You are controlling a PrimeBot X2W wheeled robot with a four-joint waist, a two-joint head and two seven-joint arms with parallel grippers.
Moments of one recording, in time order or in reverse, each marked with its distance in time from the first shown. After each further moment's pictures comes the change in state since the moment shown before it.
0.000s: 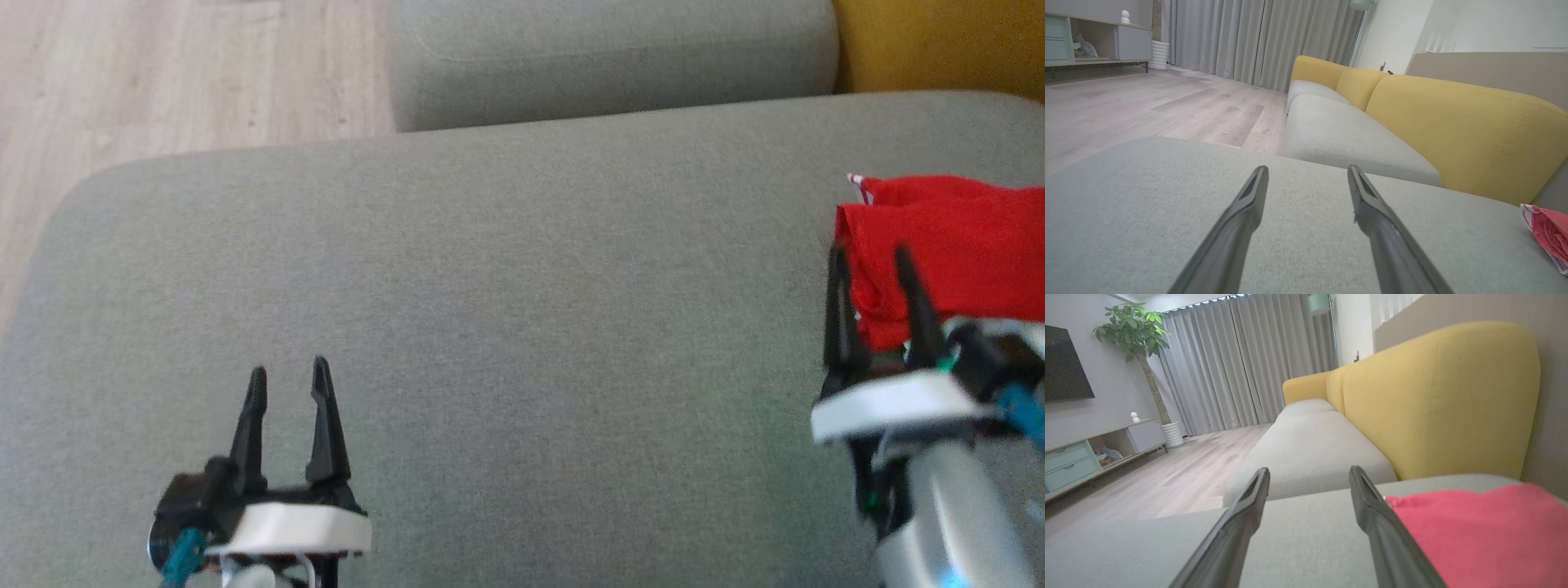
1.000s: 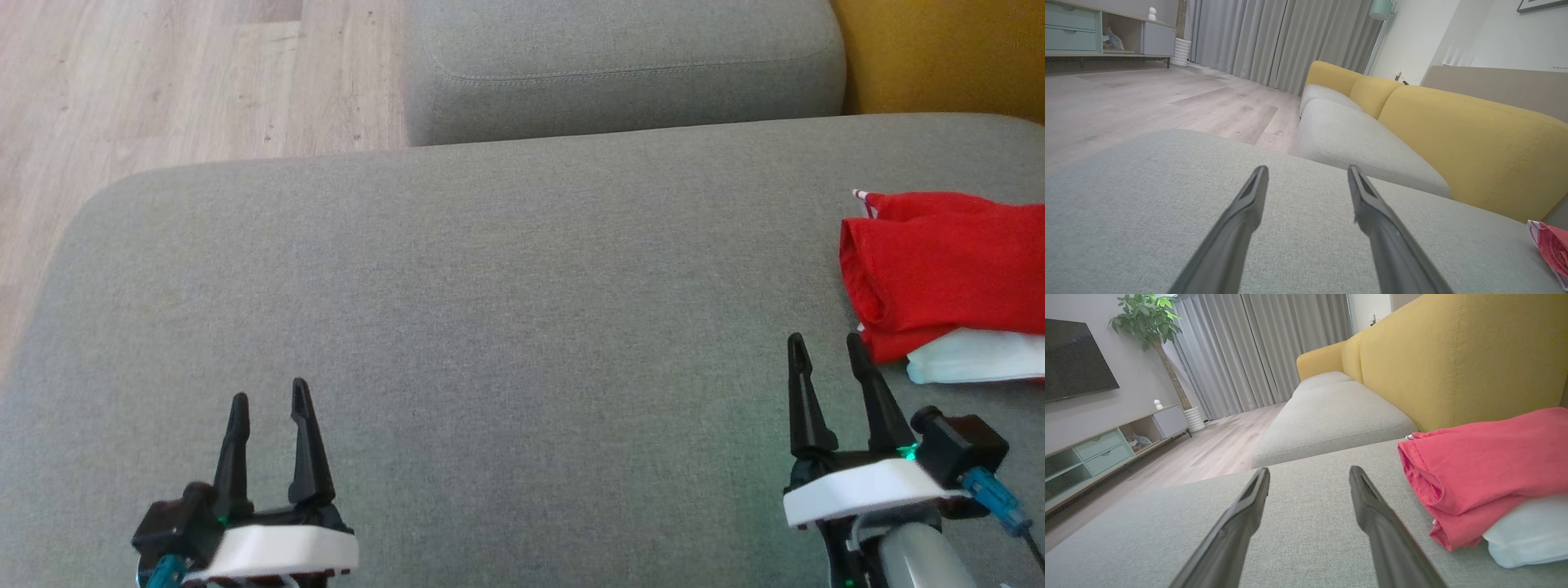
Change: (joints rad) left arm 0.066 0.001 0.024 -0.040 -0.049 0.009 0.000; right arm 0.188 0.006 0.094 -0.040 0.077 0.000 -0.035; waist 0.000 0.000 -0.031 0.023
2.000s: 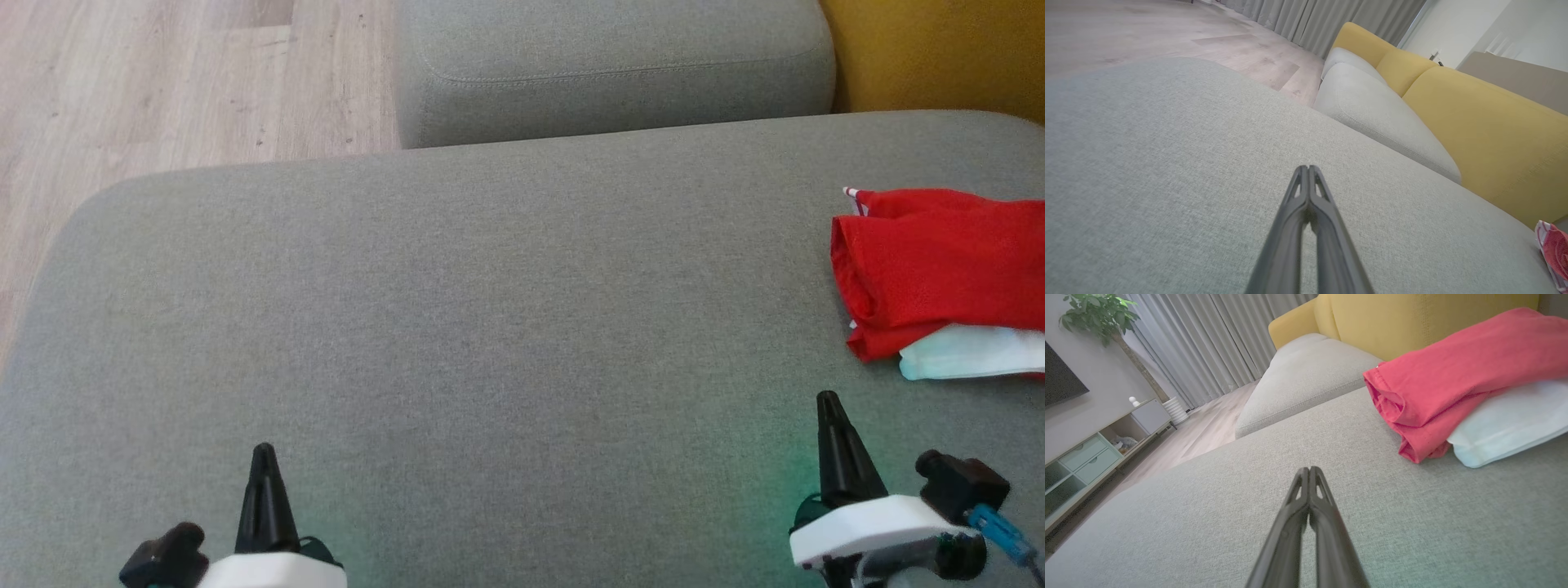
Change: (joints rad) left arm 0.038 -0.001 0.007 0.096 -0.188 -0.001 0.037; right arm 0.055 0.001 -0.002 0.082 0.135 -0.001 0.033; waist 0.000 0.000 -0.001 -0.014
